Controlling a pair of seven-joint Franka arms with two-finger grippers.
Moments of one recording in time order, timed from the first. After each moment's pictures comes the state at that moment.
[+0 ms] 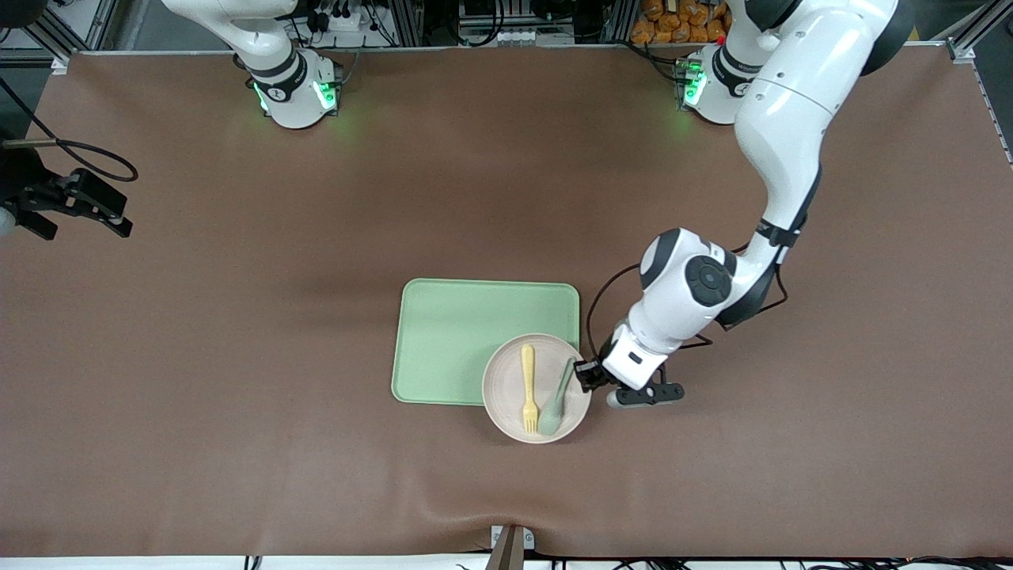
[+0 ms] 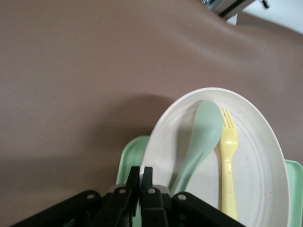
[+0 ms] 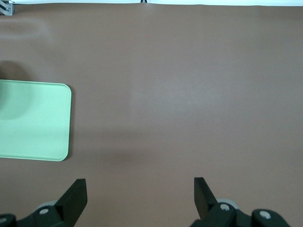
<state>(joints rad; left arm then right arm) -0.25 0.78 -0.29 -1.50 -0.01 2.63 -0.60 0.00 0.02 0.03 -1.50 0.00 1.63 0.00</state>
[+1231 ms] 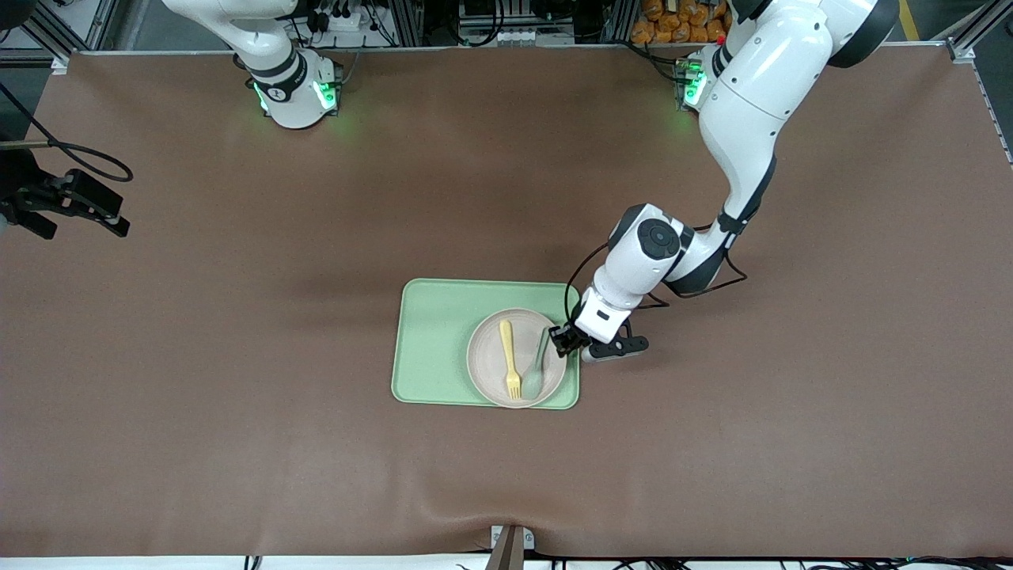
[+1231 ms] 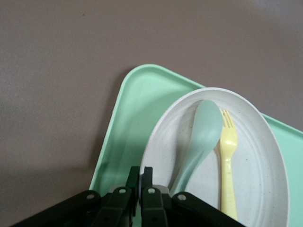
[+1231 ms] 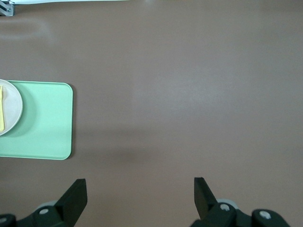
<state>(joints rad) -0.31 0.75 -0.28 -1.78 0.05 2.94 -0.81 -0.02 0.02 0.02 -1.50 0.02 1.62 0.00</state>
